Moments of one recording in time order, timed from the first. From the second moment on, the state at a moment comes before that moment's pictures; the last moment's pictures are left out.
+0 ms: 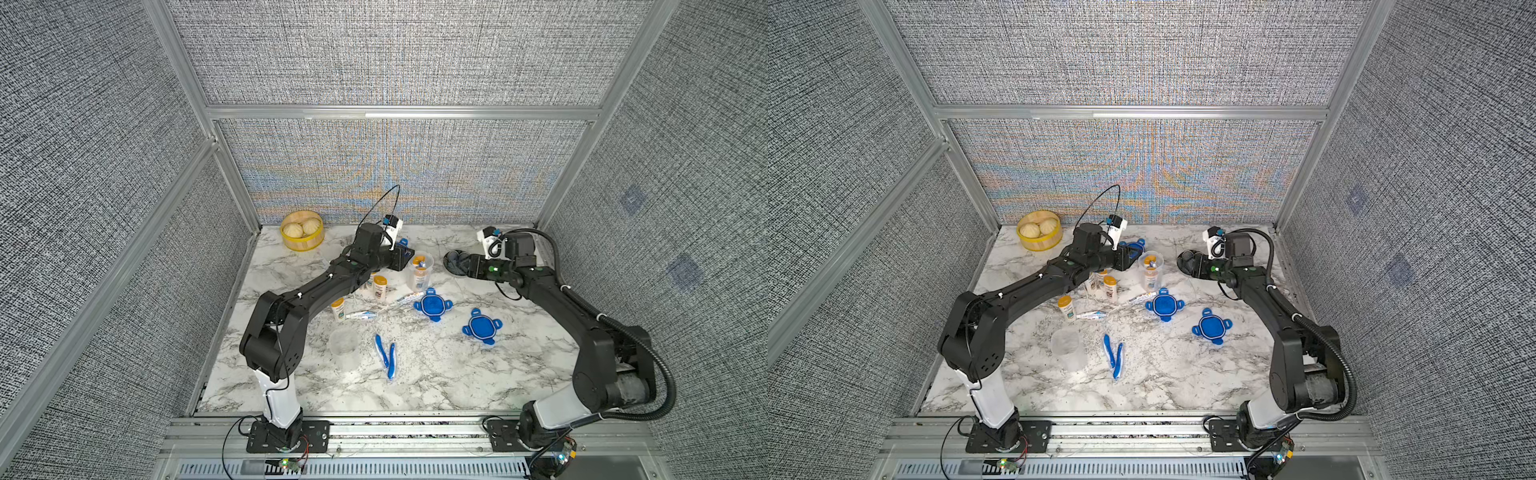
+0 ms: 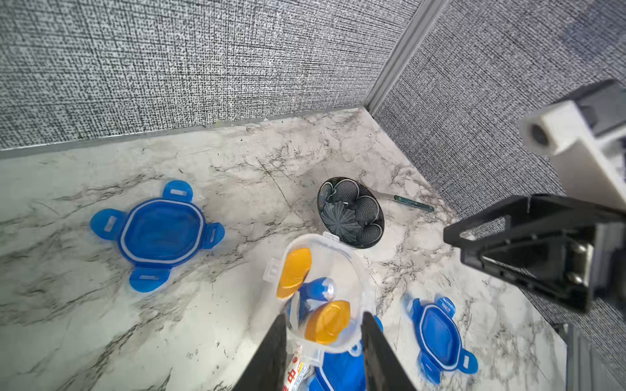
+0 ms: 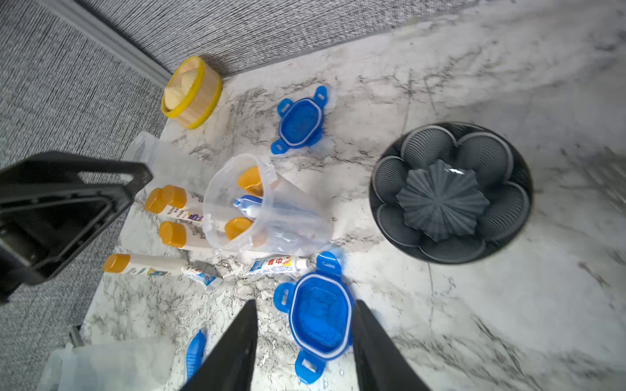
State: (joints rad) left arm -0.56 1.82 1.35 0.02 0.38 -0.28; right arm 0.09 1.53 1.11 -0.28 -0.52 0.30
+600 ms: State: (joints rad) left arm -0.74 1.69 1.20 -0.03 0.44 -0.27; right arm -0.14 1.33 0.97 -0.82 -0.46 0.36
